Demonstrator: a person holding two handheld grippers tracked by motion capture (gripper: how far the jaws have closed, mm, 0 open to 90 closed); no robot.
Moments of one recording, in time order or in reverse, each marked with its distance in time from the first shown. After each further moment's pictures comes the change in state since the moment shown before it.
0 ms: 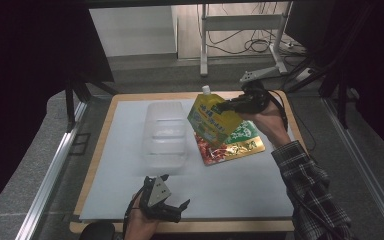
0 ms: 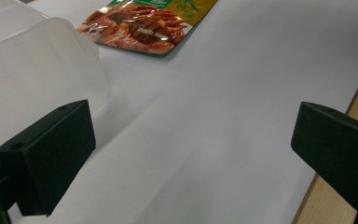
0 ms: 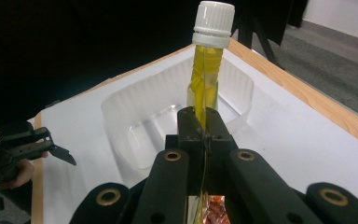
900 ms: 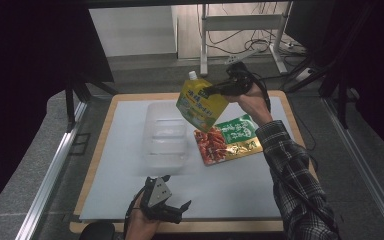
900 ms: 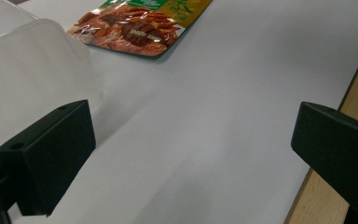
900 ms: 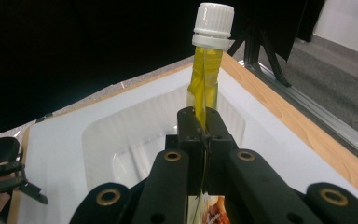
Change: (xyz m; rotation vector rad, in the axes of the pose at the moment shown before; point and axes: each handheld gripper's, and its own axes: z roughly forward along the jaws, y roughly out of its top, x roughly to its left) left arm -0.002 0.000 0.001 -0.008 -0.022 -0.001; right arm -0.031 0.041 0.039 -0.017 0.042 -0.041
